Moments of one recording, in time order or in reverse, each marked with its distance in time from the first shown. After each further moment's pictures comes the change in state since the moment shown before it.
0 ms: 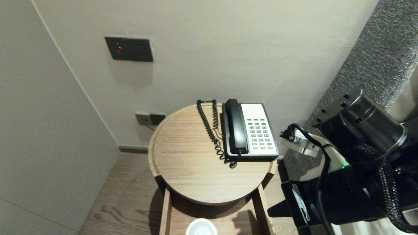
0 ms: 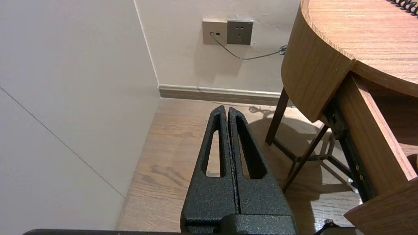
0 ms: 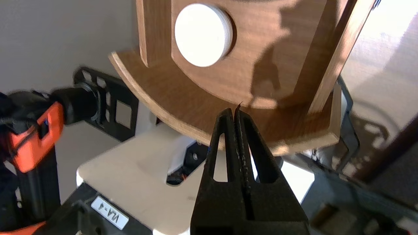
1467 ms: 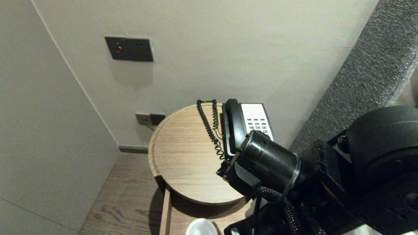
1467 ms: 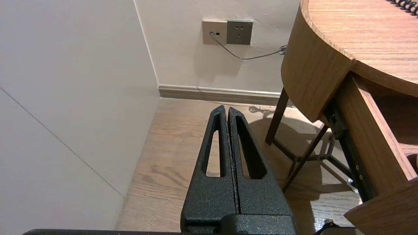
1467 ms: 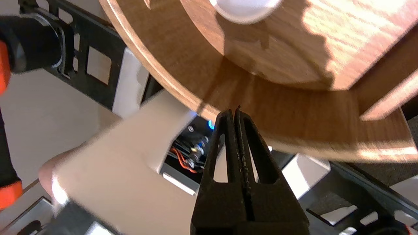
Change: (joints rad) left arm 0.000 0.000 0.000 0.000 0.000 0.000; right arm 0.217 0.263 -0.189 0.114 -0.005 -0.021
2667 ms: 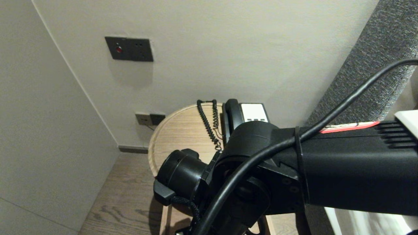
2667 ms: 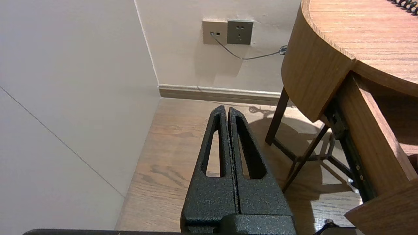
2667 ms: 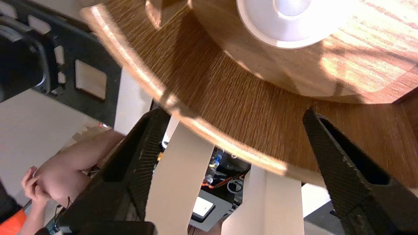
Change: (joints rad) left arm 0.000 0.000 0.000 0.000 0.000 0.000; right arm 0.063 0.338 -0.388 0.217 0.001 0.073
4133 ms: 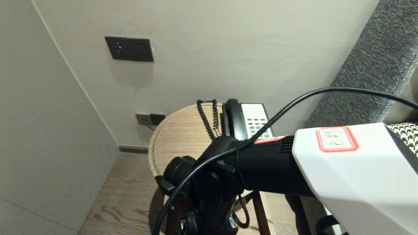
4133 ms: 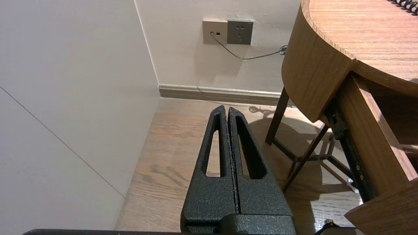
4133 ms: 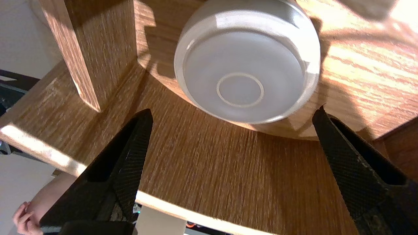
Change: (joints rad) left arm 0.000 0.000 0.000 0.000 0.000 0.000; right arm -0.083 0.173 -0.059 -0.010 -0.029 -0.011
